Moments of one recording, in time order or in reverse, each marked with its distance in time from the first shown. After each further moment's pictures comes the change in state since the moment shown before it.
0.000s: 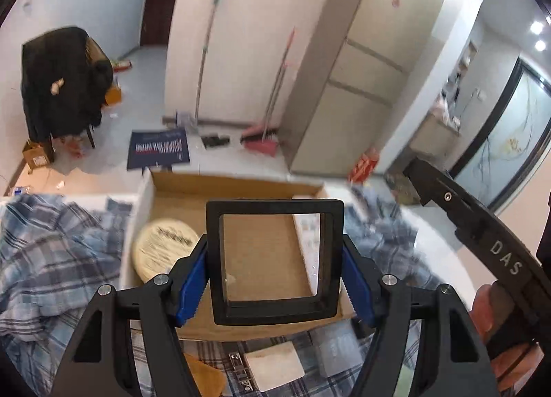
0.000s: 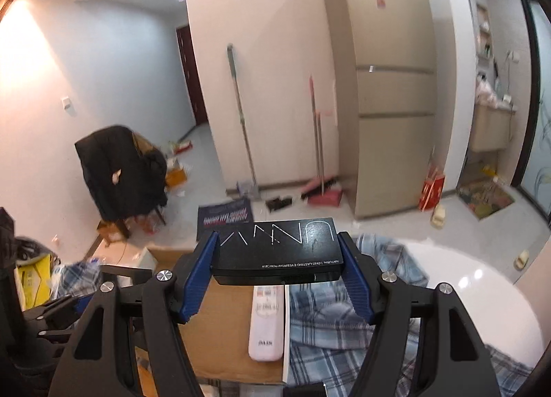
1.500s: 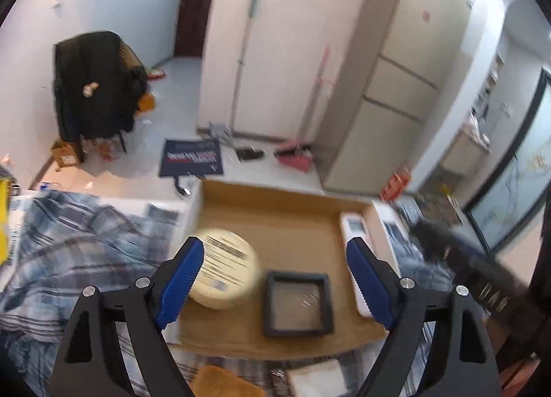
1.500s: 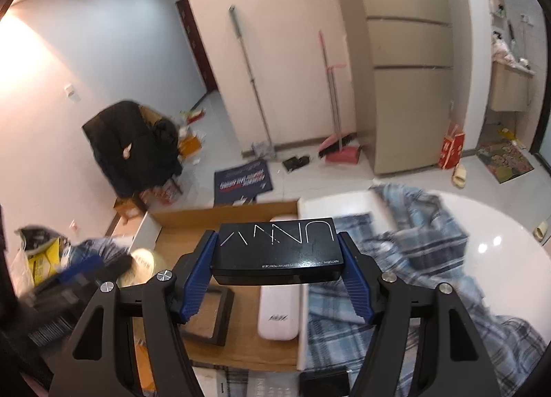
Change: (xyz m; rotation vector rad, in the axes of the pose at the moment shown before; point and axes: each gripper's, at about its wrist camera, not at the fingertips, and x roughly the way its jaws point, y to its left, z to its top) left arm -0.010 0.032 -0.003 -0.065 -0.134 0.145; right arm 0.042 -0.006 -0.024 0.040 0.174 0.088
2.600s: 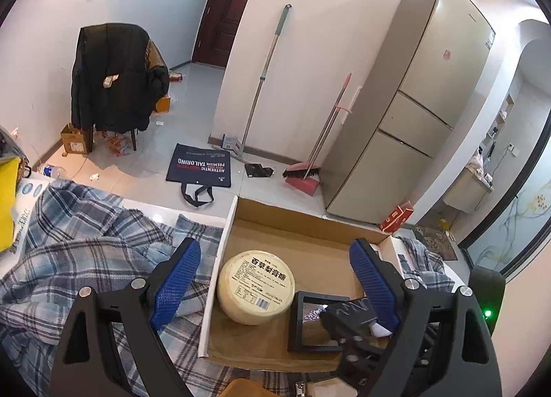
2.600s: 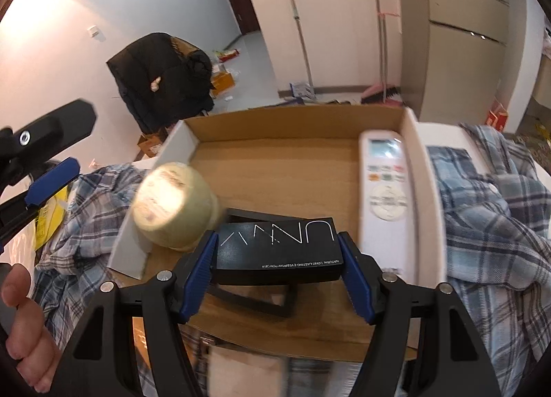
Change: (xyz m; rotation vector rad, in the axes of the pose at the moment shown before) left arm -0.017 0.041 0.008 -0.107 -0.058 -0.009; right arm 0.061 0.064 -0.050 -0.106 0.209 0.111
